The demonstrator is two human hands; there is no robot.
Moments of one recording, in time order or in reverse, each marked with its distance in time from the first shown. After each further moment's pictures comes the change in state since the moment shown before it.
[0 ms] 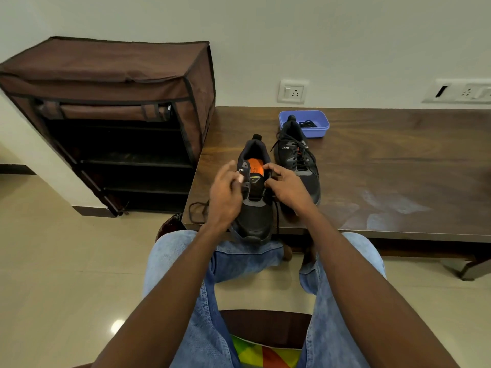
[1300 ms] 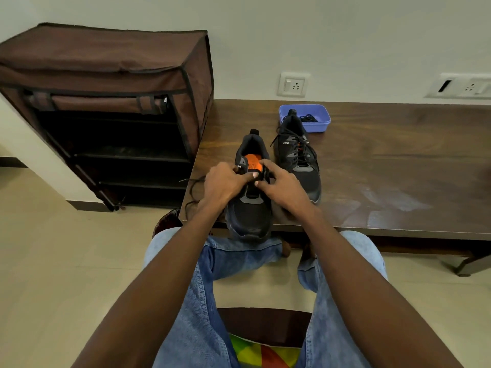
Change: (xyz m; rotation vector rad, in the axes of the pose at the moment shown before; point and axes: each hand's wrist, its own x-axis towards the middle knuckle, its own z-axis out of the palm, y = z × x) left_hand 0.037 0.011 -0.005 0.199 -0.242 -0.313; right_hand -0.010 -0.009 0.006 -0.233 0.002 -0.026
